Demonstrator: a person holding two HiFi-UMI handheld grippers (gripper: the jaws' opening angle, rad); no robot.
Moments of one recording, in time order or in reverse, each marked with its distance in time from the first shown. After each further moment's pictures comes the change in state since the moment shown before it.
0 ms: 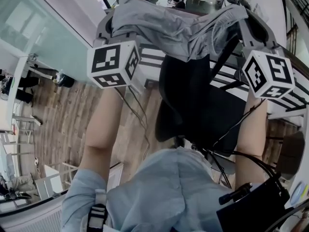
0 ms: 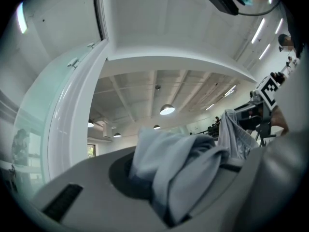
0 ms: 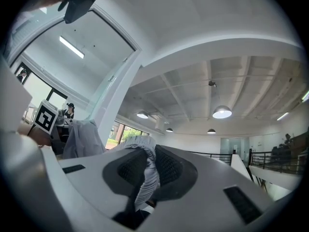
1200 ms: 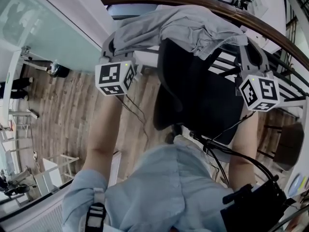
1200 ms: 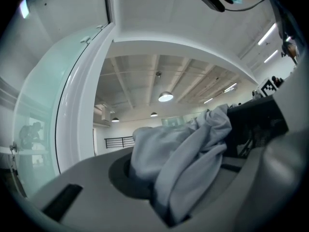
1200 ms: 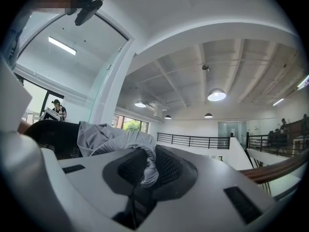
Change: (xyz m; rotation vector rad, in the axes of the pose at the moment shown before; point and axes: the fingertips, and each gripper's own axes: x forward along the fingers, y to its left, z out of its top) left arm -0.067 -0.005 -0.142 -0.066 0.150 -0.044; right arm -0.071 0.018 -0.124 0.096 0.138 -0.014
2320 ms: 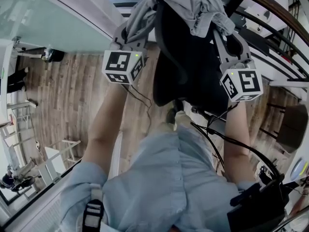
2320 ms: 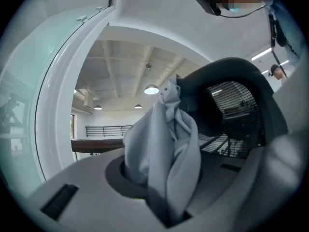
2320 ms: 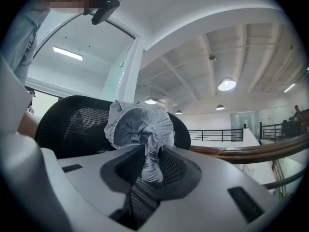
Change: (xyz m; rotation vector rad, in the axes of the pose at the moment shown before) left arm -0.026 -0.082 -0.074 -0.066 0.087 -0.233; right arm -0.024 0.097 -0.083 0.055 0.039 0.146
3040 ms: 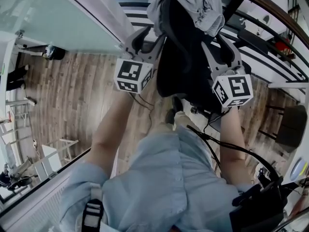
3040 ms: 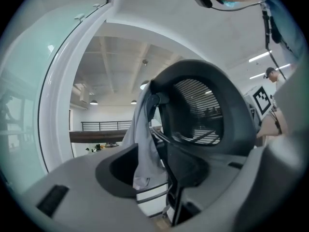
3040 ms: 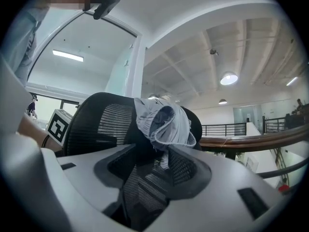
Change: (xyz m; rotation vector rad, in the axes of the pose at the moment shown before) left arm -0.044 -0.043 -0.024 -0.014 0.048 -0.058; right arm -0.023 0.056 -0.016 0.030 0.041 0.035
